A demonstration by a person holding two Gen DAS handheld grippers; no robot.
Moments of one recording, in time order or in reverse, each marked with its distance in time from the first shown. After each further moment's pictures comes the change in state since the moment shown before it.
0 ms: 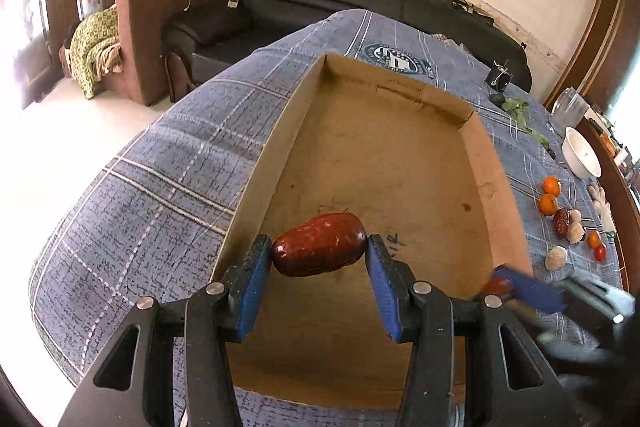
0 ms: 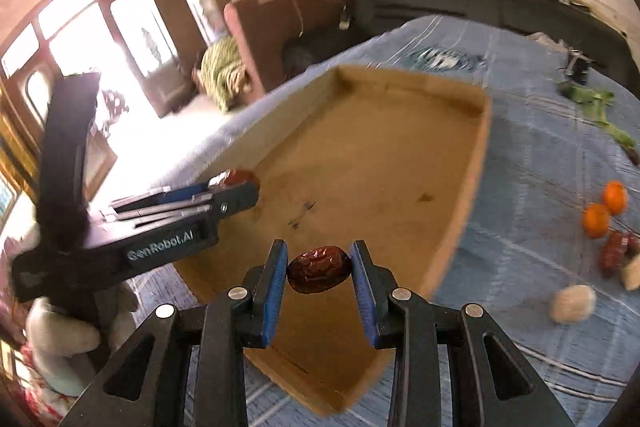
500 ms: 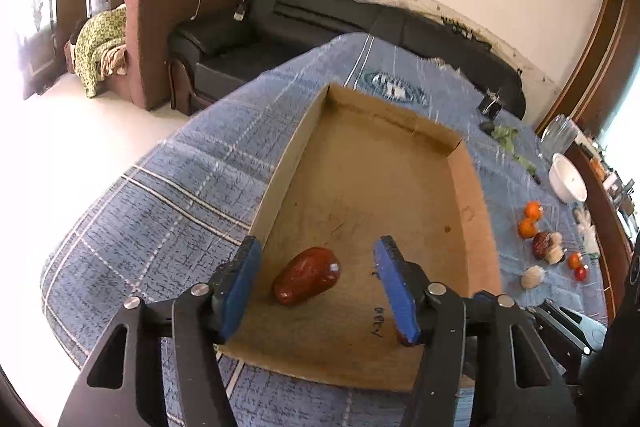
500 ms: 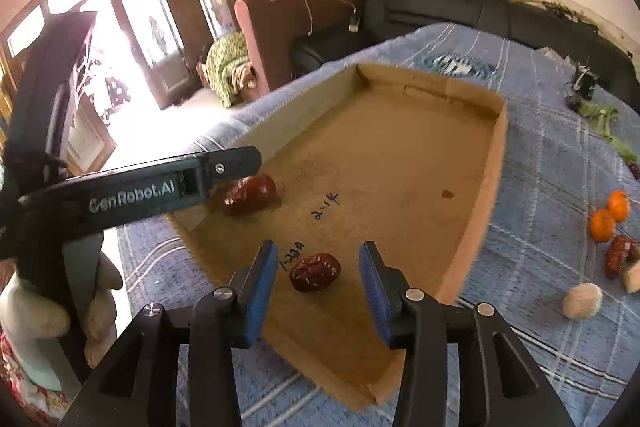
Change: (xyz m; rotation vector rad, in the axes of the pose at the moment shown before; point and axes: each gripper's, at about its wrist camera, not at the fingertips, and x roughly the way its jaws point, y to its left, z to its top) left arm -0.036 0.009 0.011 -0.053 -0.072 -0.035; right arm -0.007 0.015 -0.008 -0.047 -0.043 -0.018
